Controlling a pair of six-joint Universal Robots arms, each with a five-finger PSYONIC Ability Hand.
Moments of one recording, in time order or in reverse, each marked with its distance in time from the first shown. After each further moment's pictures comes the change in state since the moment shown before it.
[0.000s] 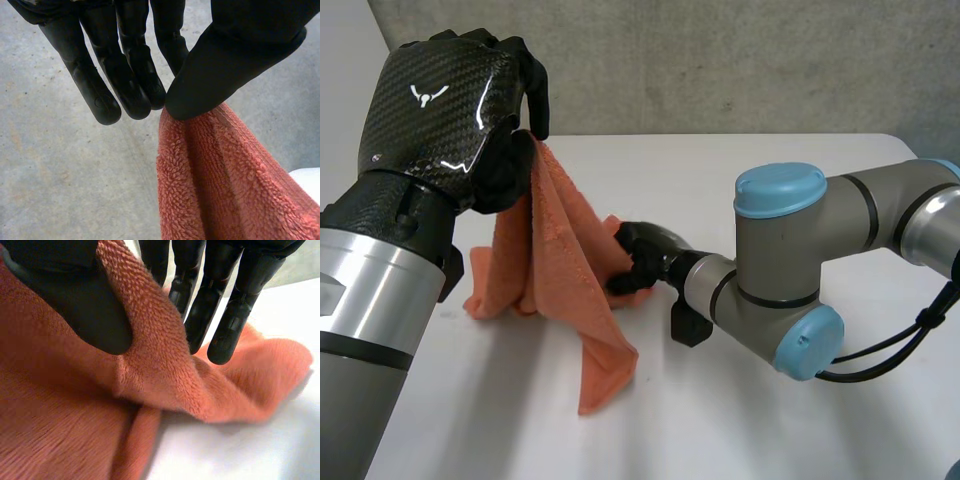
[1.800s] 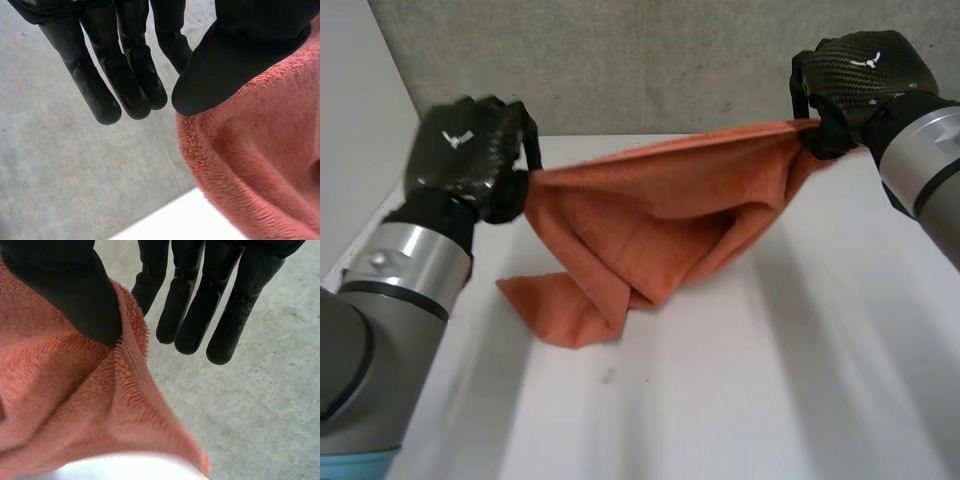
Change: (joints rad) left arm 0.101 -0.197 0.016 0.011 0.013 -0.006; right arm -0.271 -0.641 0.278 -0.027 0.148 -0.839; left_hand -0.001 0.000 0.000 0.000 0.005; right_hand 0.028 0.050 0.061 0.060 0.062
